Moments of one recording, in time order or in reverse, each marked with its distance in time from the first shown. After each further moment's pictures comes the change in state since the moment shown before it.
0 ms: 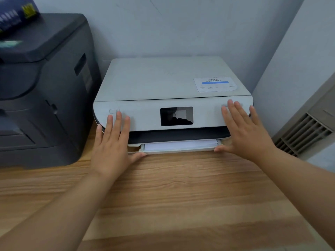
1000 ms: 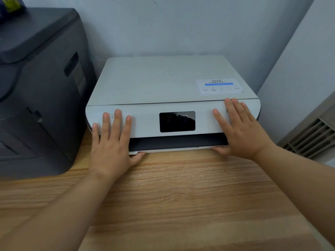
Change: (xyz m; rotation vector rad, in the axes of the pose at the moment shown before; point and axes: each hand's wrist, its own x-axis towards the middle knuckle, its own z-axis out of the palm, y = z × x) left_hand 0.026 -0.004 0.022 0.142 0.067 0.063; right_hand 0.034 0.003 0.013 -0.046 0.131 -0.172
